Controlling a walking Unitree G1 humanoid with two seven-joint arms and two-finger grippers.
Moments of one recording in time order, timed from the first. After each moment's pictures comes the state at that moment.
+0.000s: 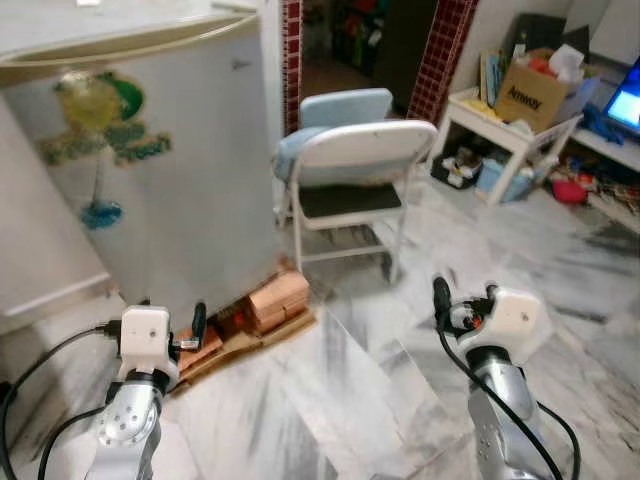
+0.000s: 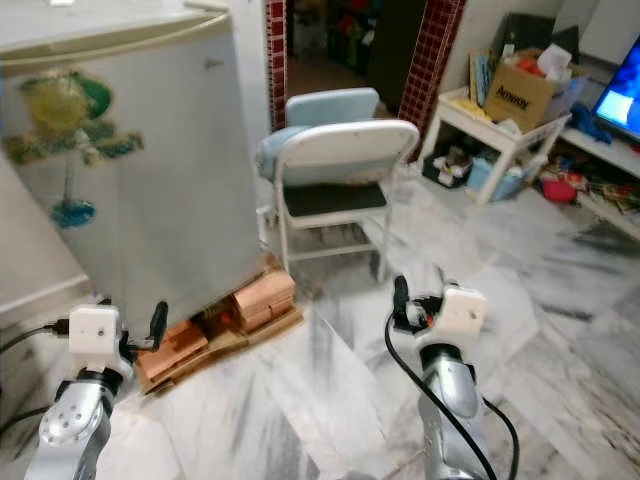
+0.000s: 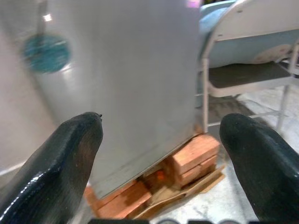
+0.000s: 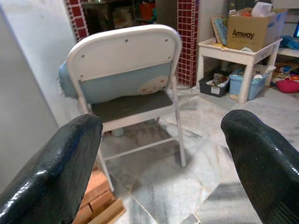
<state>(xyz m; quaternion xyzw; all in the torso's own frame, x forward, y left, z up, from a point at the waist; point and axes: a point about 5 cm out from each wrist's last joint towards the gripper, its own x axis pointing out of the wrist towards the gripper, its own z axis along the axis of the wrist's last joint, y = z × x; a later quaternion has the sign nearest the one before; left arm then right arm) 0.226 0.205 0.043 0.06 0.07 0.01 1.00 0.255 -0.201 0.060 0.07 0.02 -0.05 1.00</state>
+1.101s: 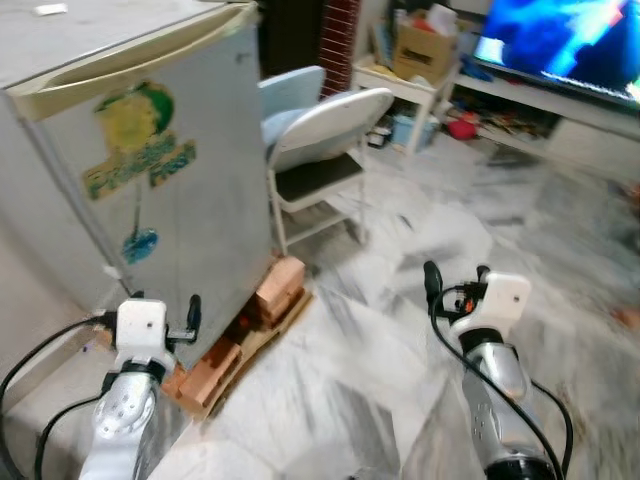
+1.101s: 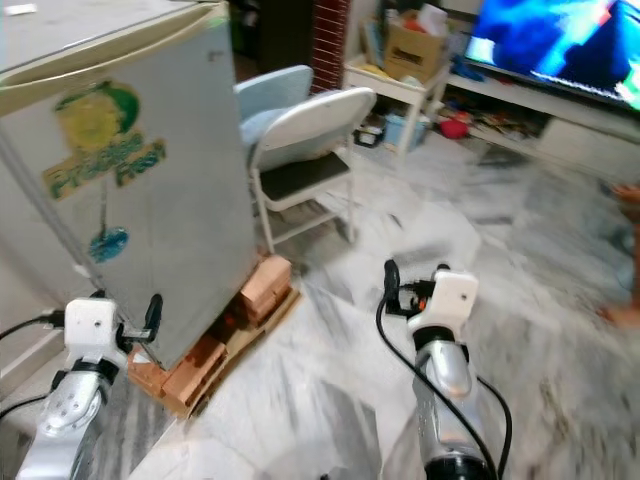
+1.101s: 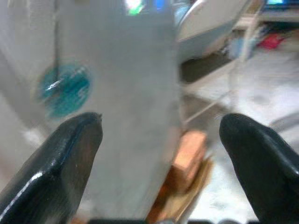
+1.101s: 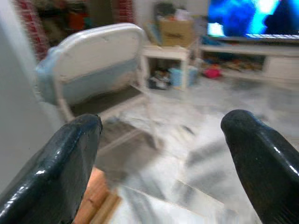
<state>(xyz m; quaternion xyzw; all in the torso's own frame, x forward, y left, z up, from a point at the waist) 0.244 0.191 0.053 0.06 0.05 -0.01 1.00 0.265 -0.202 0.067 0.06 0.01 -0.04 1.00</state>
